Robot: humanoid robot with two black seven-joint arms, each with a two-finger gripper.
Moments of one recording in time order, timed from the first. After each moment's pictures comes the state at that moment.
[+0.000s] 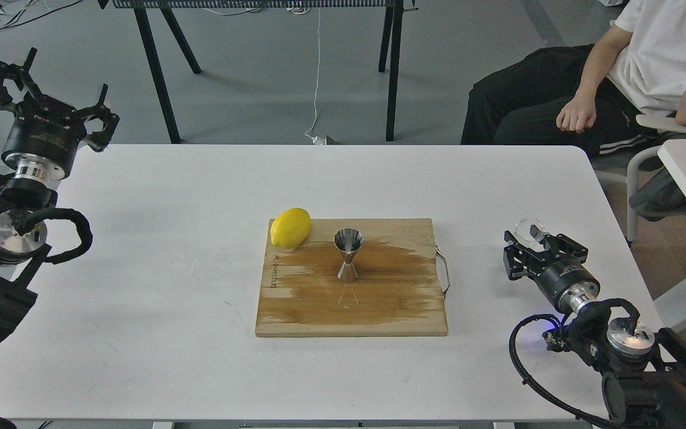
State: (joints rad) left arm -0.58 0.45 -1.11 -0.79 0.00 -0.38 -0.33; right arm 0.29 -0.15 1.29 0.67 0.42 0.28 -0.25
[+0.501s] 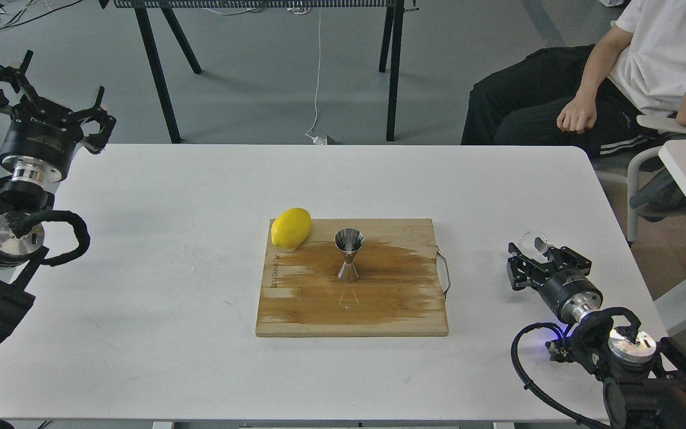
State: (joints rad) left arm -0.57 0.45 -1.11 -0.79 0.00 -0.38 -0.33; right arm 0.29 -0.15 1.29 0.62 0.43 0.28 -0.24
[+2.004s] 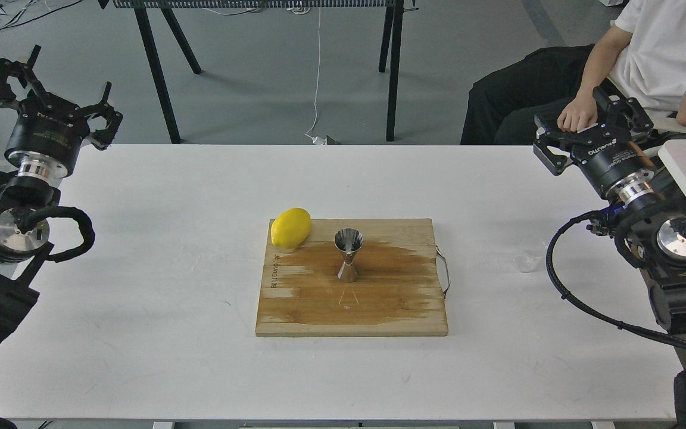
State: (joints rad) left arm -0.58 0.44 -1.11 -0.81 0.00 -0.37 -0.33; right arm 0.62 -0.33 1.23 0.68 0.37 0.49 -0.23
